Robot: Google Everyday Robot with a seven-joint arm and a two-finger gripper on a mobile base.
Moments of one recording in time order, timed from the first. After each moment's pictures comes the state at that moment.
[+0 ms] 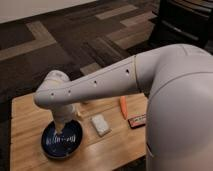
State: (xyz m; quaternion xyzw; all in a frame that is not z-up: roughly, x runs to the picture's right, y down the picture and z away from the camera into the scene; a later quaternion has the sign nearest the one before) arm -0.154 0.179 0.670 -0.28 0.16 0.47 0.82
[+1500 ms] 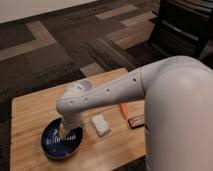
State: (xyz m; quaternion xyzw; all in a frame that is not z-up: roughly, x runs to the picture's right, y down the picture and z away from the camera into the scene) arm -0.198 0.219 0.712 -0.35 0.11 0.40 0.84
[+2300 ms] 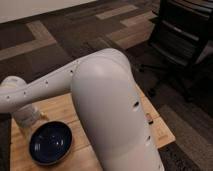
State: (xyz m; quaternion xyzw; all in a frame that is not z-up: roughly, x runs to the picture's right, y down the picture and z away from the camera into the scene) arm -0.314 0.169 0.683 -0.31 0.10 0.28 0.90
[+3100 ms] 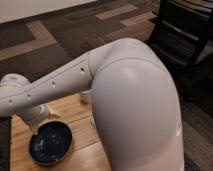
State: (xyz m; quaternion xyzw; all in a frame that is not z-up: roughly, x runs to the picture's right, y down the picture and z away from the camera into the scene) arm -0.268 0.168 0.652 -0.24 0.15 0.40 0.87
